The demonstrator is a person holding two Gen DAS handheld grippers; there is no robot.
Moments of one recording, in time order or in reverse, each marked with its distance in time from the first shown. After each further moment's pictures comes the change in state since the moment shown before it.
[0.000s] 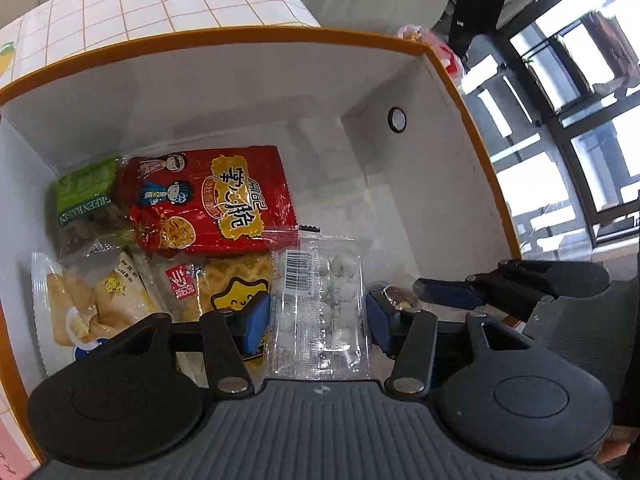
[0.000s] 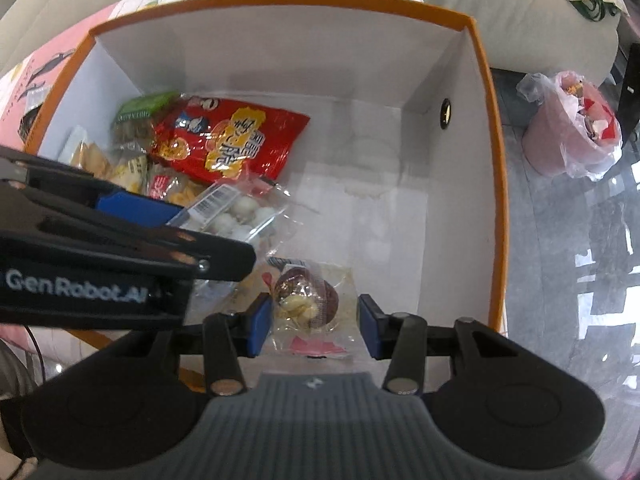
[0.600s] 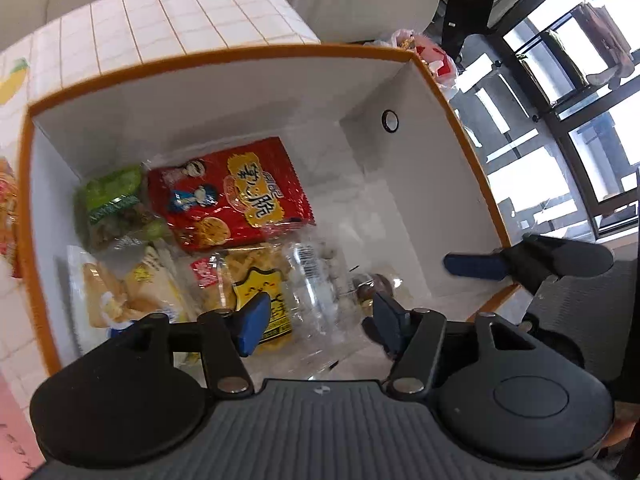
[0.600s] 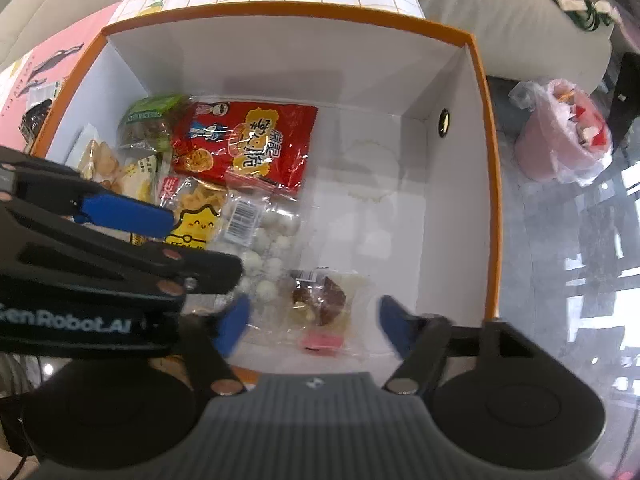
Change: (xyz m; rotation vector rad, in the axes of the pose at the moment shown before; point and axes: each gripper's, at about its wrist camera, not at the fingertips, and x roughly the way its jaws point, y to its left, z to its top) left arm -0.035 0.003 -0.013 0.045 -0.032 0.016; right arm -0.018 0.017 0.000 -0.008 -0.026 -0.059
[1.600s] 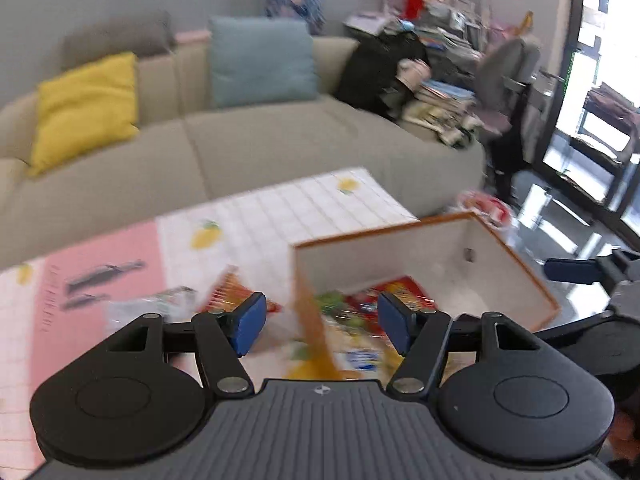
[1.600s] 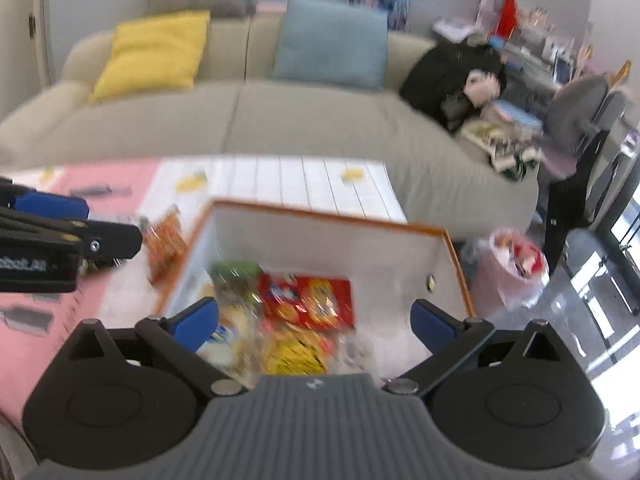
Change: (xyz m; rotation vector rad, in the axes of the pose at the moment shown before) left arm -0.166 0.045 -0.116 0.091 -0.623 0.324; right arm -0.120 0.125 -0.055 0.051 -0.620 -0.120
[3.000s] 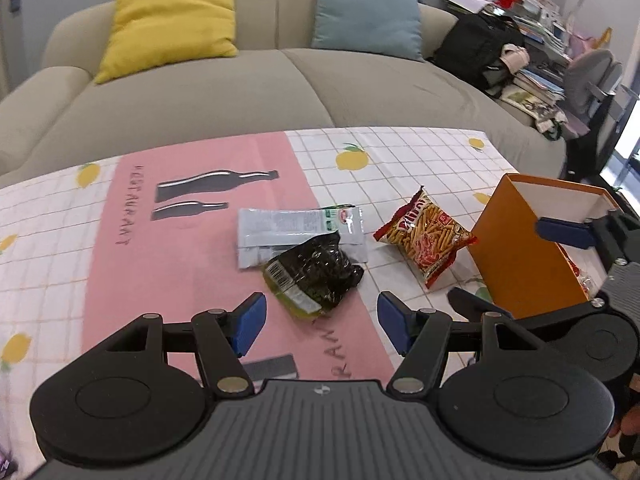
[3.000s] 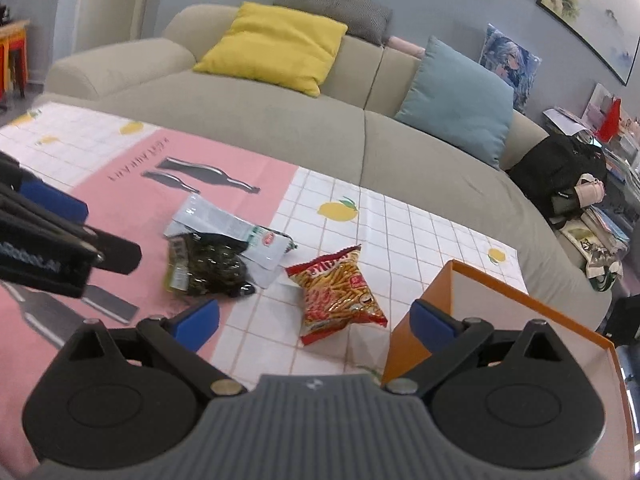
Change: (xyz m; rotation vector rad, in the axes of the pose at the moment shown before) left arm 0.051 0.188 -0.078 -0.166 0.125 0.032; right arm 0.113 0.203 -0.007 -0.324 -0.063 0.101
